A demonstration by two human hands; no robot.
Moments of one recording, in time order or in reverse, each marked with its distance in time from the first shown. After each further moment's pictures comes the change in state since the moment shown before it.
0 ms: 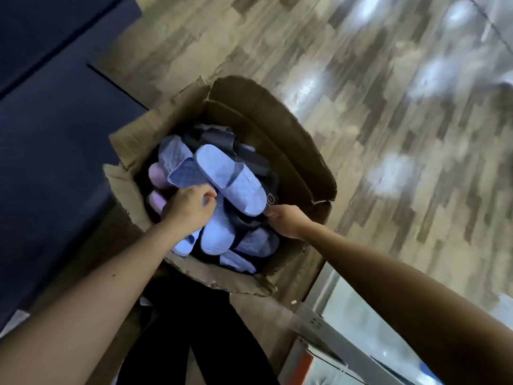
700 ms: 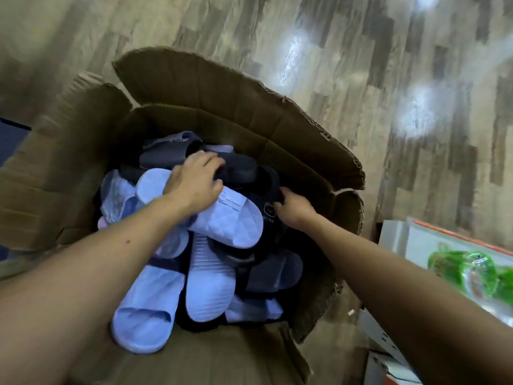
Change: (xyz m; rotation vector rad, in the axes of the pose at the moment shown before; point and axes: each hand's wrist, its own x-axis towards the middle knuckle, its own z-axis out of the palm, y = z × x) left_hand 0.195 0.021 0.099 0.630 -0.157 0.335; right_hand 0.170 0.100 0.045 0.477 0.158 0.225
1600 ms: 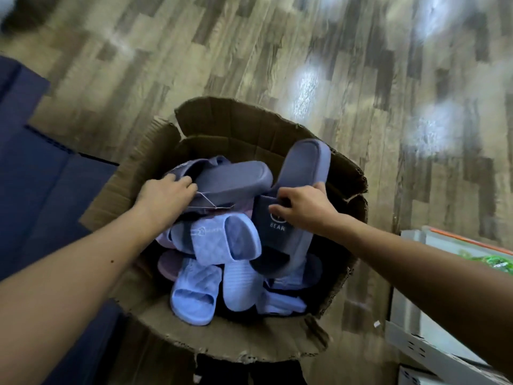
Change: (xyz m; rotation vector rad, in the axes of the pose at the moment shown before) left_hand -0.097 -0.048 -0.080 0.731 0.127 0.236; right_hand -0.114 -0.057 -0.040 -0.262 0.341 -0.492
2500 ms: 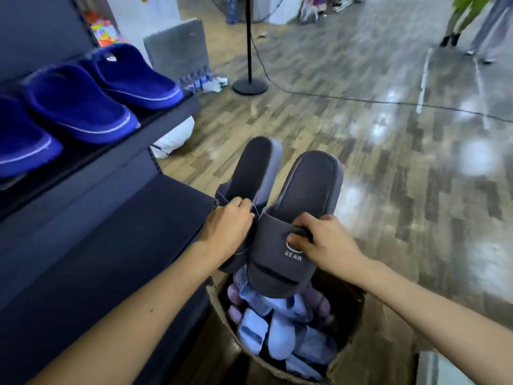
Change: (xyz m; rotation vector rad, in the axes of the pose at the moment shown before) left_hand -0.196 -0.055 -0.334 -0.293 0.369 -0.528; right_hand -0.161 -0.207 -0.279 0.075 0.391 -0.504
